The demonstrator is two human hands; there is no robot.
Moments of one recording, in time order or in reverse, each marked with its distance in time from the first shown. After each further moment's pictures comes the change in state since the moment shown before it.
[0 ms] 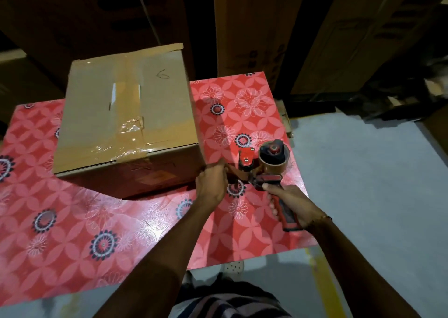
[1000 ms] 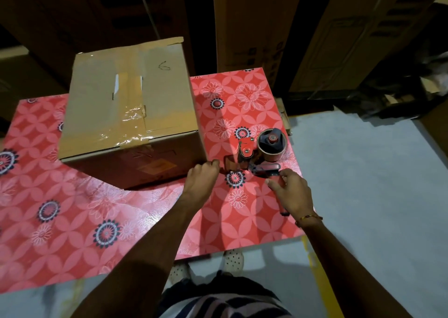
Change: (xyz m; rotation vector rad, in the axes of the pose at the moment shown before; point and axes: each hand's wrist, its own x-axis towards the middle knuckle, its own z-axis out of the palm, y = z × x) left_hand -0.017 -0.028 -0.008 0.466 -0.058 0.210; right_hand -0.004 0.019 0.008 -0.832 0.575 -0.383
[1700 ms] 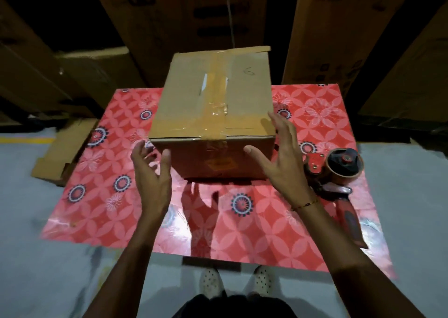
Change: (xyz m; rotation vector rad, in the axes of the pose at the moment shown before) left_hand -0.123 -0.161 -0.054 -0.988 0.864 -0.677; right_hand -0.010 -0.189 0.035 0.453 0.020 -0.715
